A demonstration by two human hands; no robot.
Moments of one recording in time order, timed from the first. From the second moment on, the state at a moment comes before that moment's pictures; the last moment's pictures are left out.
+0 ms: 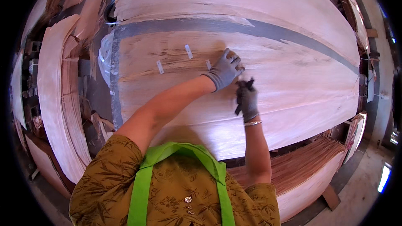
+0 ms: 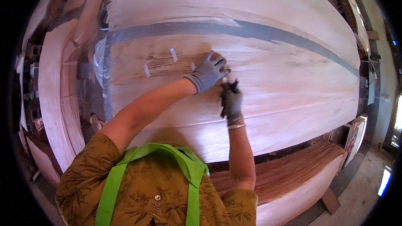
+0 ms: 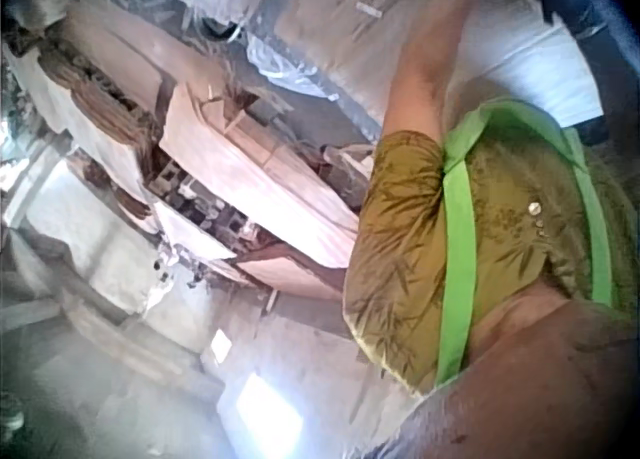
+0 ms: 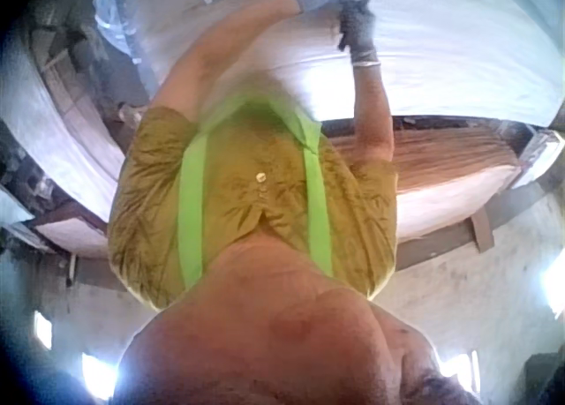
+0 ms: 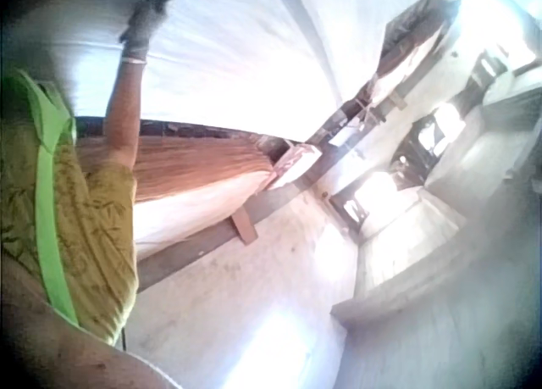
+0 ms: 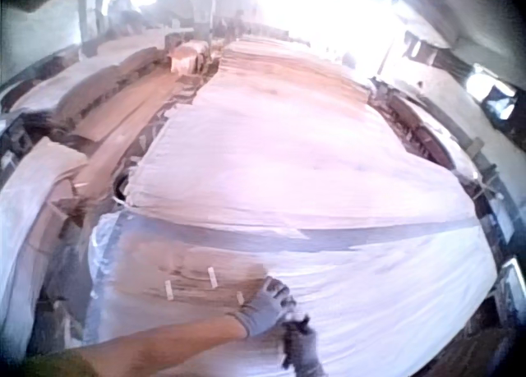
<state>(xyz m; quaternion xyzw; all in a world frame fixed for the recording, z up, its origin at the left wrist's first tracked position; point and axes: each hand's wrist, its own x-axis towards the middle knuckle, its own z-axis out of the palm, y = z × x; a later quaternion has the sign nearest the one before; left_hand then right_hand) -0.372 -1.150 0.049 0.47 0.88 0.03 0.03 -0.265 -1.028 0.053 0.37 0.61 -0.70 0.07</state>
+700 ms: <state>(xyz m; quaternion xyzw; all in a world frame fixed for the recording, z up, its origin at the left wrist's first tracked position) -0.359 -1.244 0.045 0.40 0.87 0.26 -0.10 -0.208 -0.922 0.052 0.31 0.85 -0.43 0.04</state>
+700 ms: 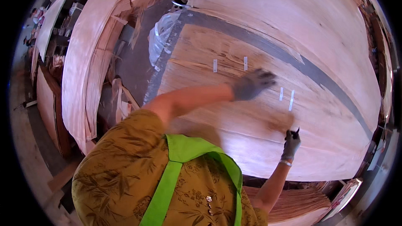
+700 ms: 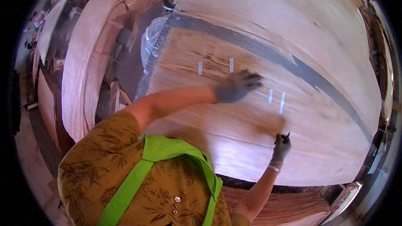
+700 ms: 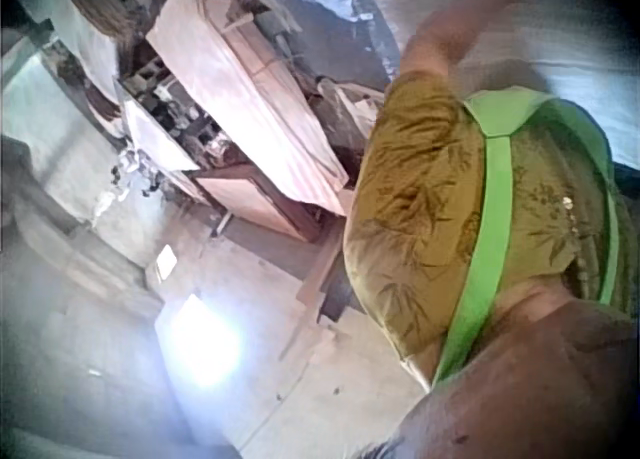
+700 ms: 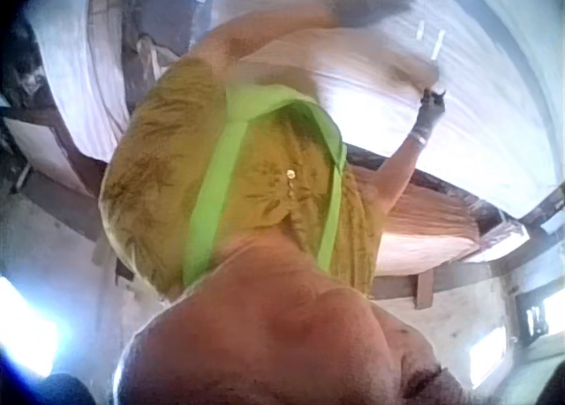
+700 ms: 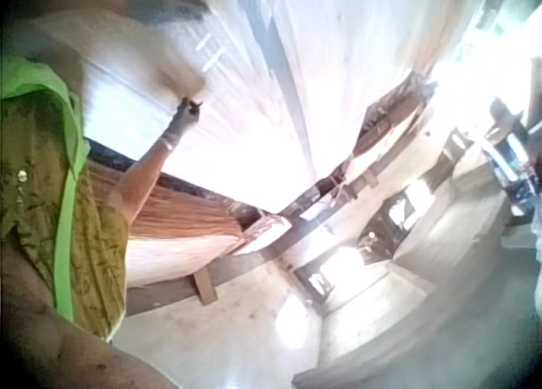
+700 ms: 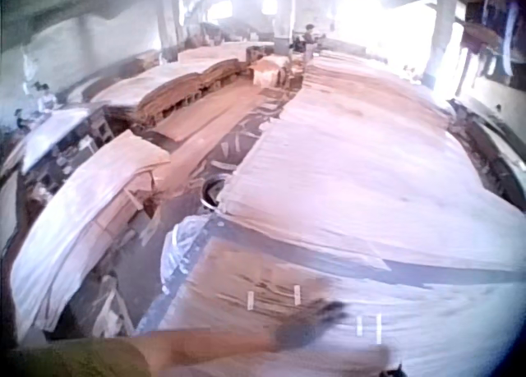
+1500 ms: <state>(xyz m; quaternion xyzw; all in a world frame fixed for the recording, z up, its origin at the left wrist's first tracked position) -0.253 -1.457 0.063 0.21 0.97 -0.07 -0.07 0.474 -1.148 0.133 0.88 0.48 -0.02 0.07</state>
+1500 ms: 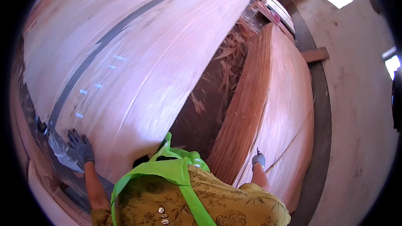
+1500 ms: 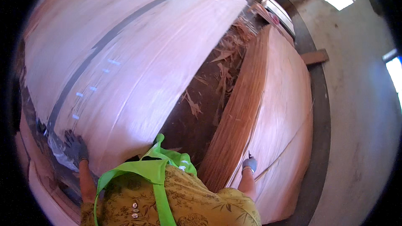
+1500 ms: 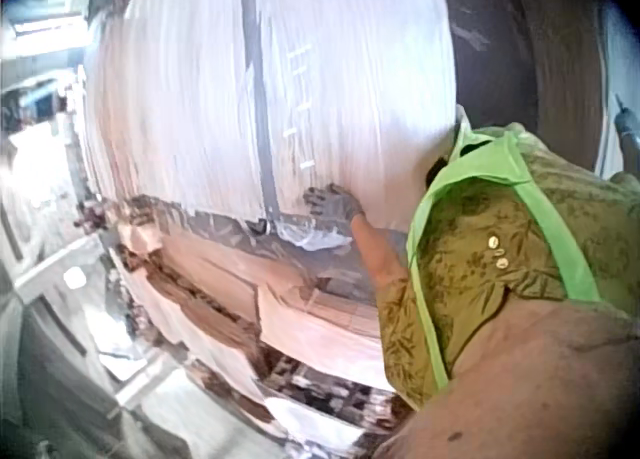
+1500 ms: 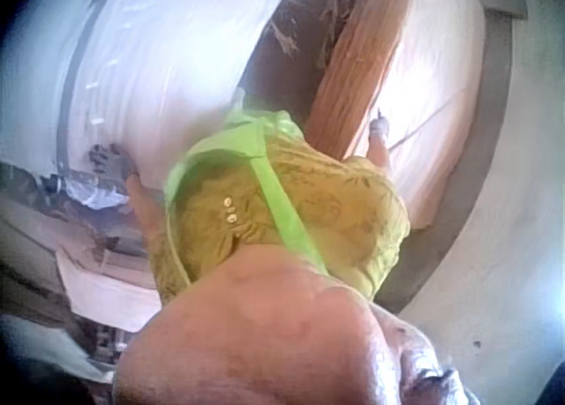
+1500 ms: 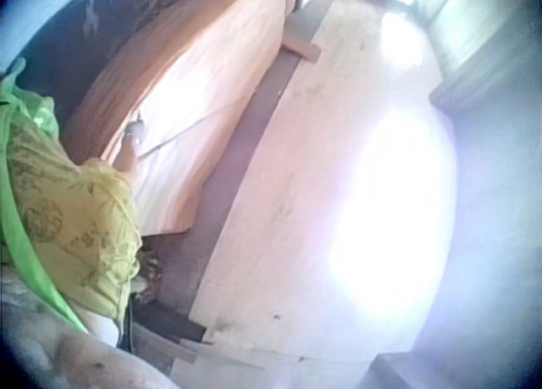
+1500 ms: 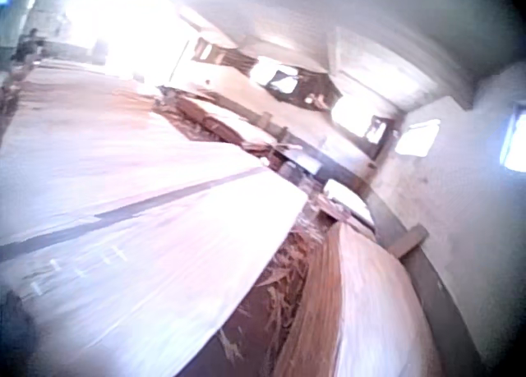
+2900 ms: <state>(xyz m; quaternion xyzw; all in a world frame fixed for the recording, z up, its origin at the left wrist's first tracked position) 0.087 -1.611 0.452 -0.54 0.19 -0.60 -0.56 0.325 -1.439 0.092 0.66 0.72 -0.10 -0.19</state>
